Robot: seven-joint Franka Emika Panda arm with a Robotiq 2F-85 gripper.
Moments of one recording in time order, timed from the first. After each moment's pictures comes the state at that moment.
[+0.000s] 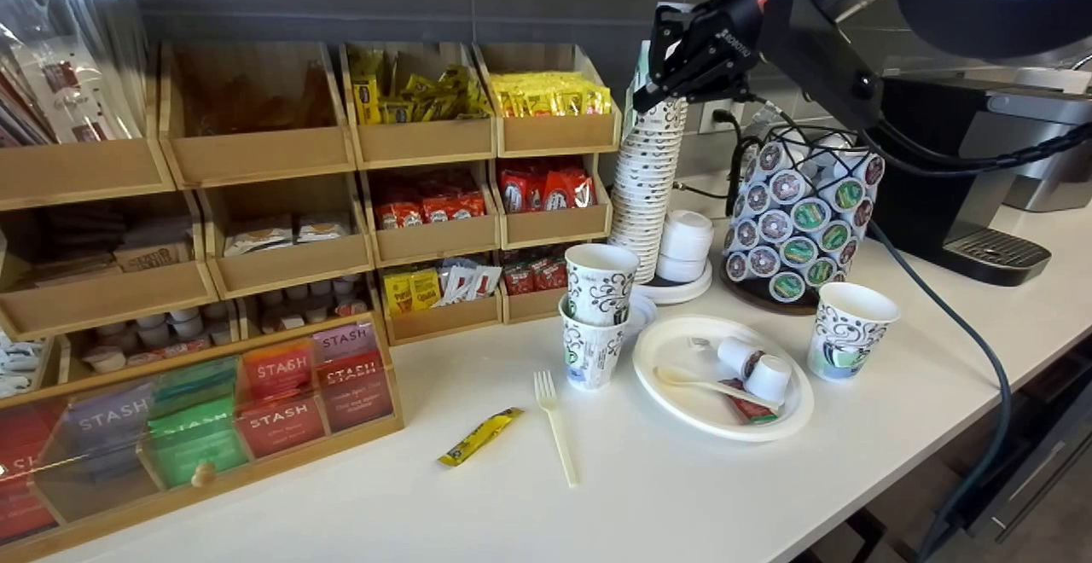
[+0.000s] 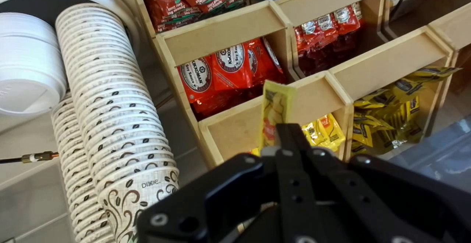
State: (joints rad) arm 0.22 0.03 0.14 -2.26 0.12 3.19 0.47
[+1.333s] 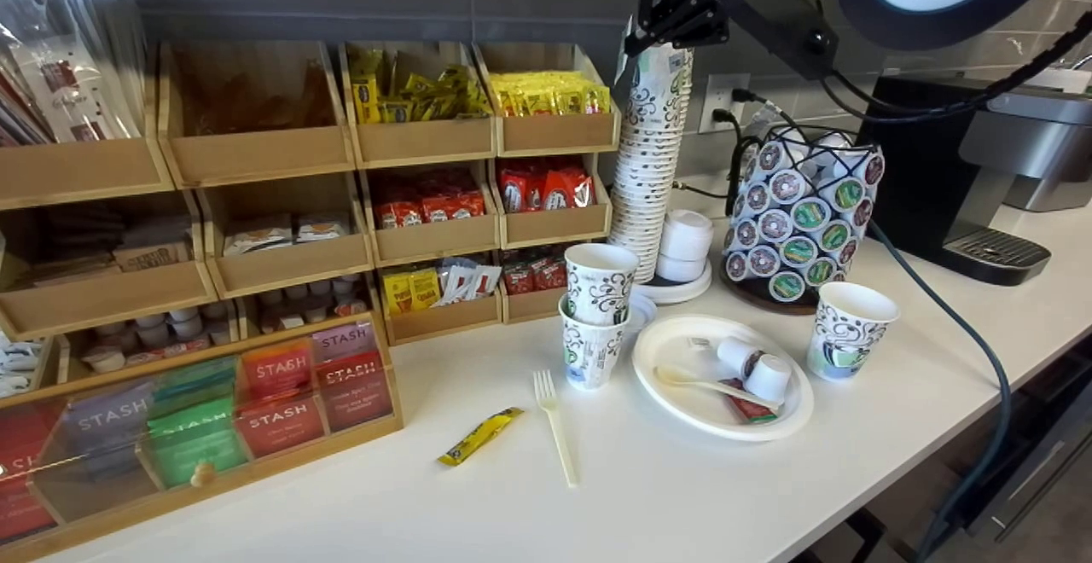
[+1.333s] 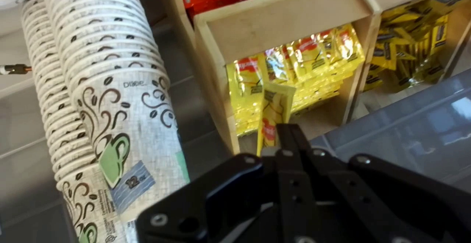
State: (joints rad) arm 0.33 0.13 -0.08 -2.08 -0.11 3.23 0.59
